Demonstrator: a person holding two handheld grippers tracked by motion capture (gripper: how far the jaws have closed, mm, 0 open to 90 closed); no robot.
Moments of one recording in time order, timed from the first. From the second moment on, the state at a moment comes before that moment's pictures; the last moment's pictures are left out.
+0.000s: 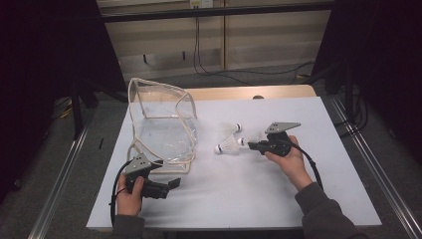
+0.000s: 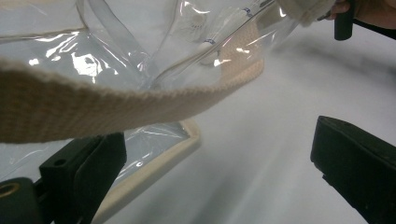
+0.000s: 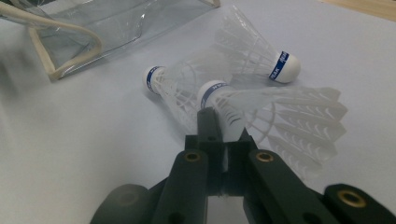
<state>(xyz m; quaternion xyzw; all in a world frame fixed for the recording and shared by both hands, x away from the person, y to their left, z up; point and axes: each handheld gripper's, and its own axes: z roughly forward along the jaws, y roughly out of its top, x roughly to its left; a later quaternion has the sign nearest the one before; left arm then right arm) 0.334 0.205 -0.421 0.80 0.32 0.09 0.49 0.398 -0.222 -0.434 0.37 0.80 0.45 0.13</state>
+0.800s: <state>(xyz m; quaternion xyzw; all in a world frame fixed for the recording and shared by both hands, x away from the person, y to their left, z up) 0.334 0.205 -0.421 0.80 0.32 0.09 0.49 0.404 -0.212 -0.437 0.36 0.81 0.45 0.12</state>
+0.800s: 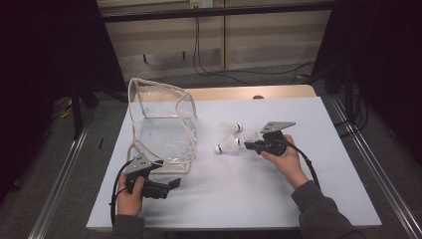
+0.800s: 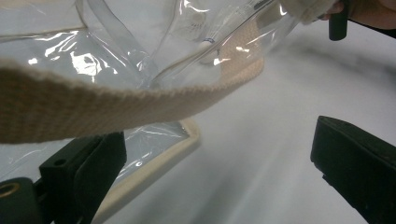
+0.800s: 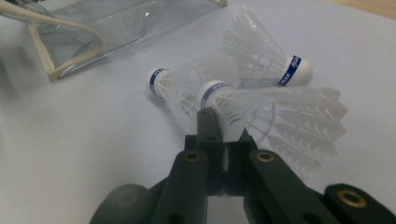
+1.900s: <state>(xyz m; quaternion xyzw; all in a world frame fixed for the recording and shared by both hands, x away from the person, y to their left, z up) 0.335 0.205 -0.422 0.80 0.32 0.09 0.49 0.406 -0.206 -0.440 0.35 0.81 0.45 0.12</state>
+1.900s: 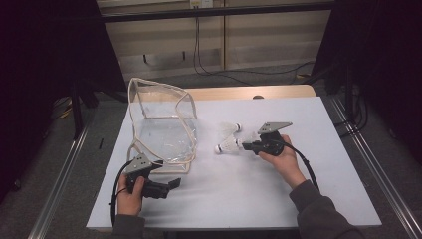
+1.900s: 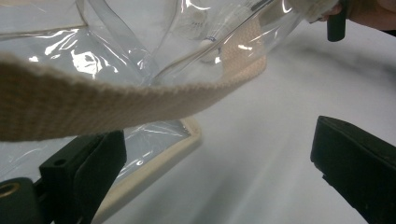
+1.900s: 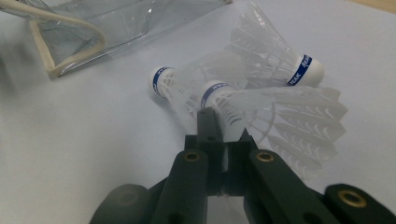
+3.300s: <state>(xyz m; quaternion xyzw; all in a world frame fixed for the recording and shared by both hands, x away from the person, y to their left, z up) 0.335 0.204 -0.422 0.81 0.32 0.09 0.49 0.411 -0.192 -0.441 0.34 0.82 0.45 0.11</state>
